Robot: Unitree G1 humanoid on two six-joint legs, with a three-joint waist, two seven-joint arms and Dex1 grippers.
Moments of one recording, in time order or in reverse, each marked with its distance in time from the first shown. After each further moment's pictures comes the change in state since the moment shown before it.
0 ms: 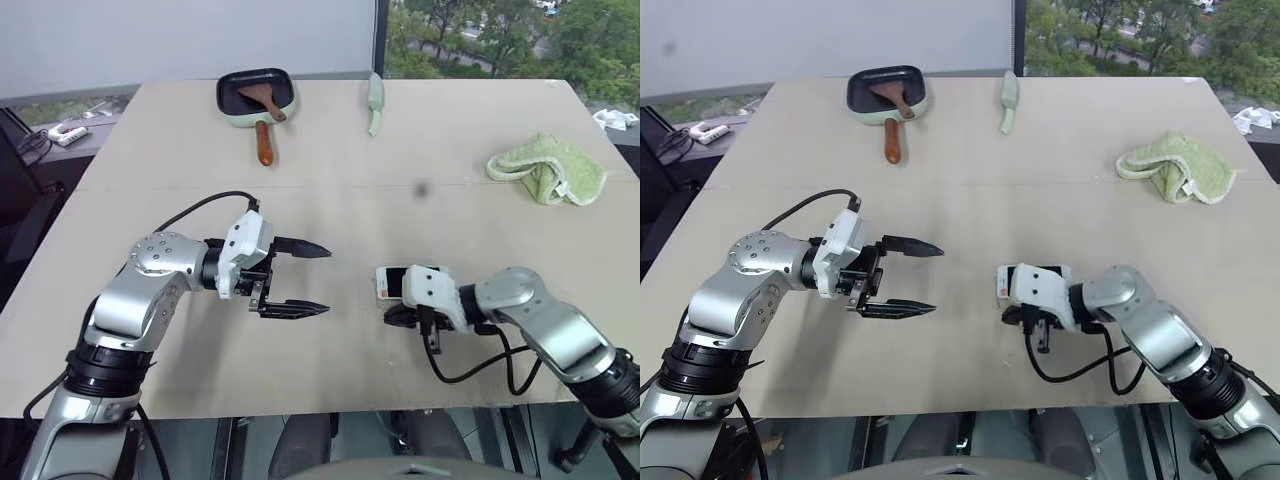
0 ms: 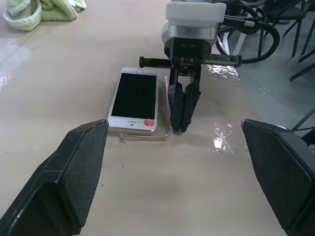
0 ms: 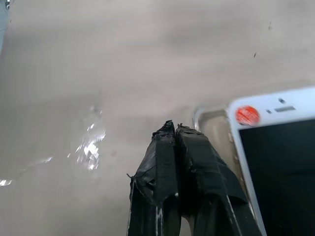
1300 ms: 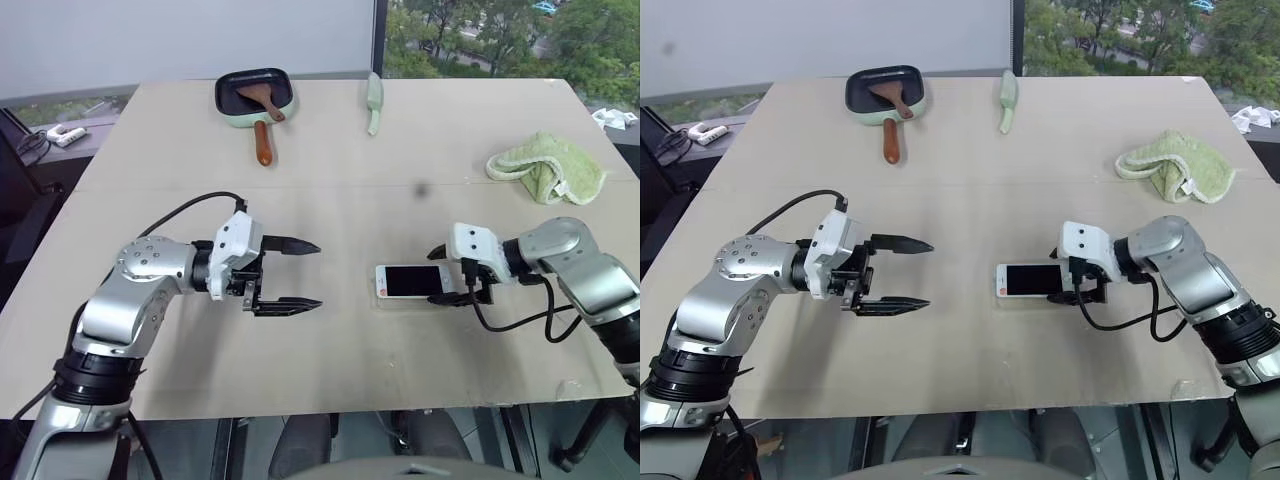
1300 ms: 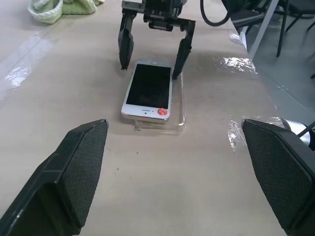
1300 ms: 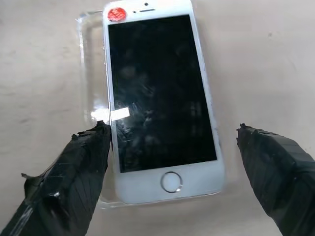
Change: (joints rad) left arm 0.043 0.023 0.039 -0.003 0.007 -0.026 0.043; right arm -0.180 -0.138 -0.087 0.376 -0.044 -0.267 0.210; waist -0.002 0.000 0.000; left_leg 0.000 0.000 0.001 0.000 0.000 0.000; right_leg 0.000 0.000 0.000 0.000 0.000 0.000
